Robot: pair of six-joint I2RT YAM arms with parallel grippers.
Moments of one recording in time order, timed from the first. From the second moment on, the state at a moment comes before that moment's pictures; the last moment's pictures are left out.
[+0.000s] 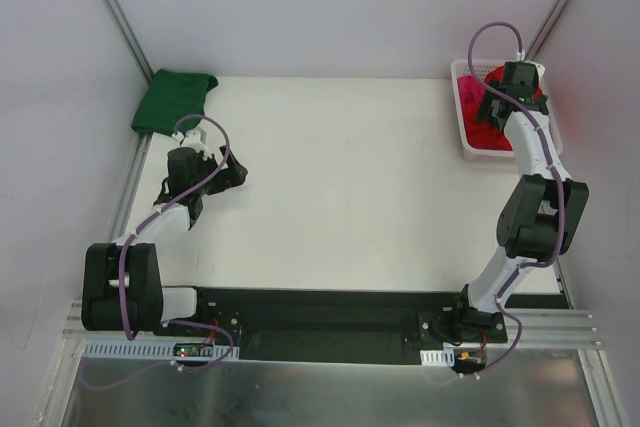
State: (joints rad) left arm 0.01 1.28 0.56 0.17 0.23 -0.38; right arm -0.13 1.79 1.58 -0.54 0.36 0.17
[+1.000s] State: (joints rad) left arm -0.02 1.28 0.56 0.19 0.24 -0.38; right arm -0.13 1.89 1.58 -0.54 0.41 0.17
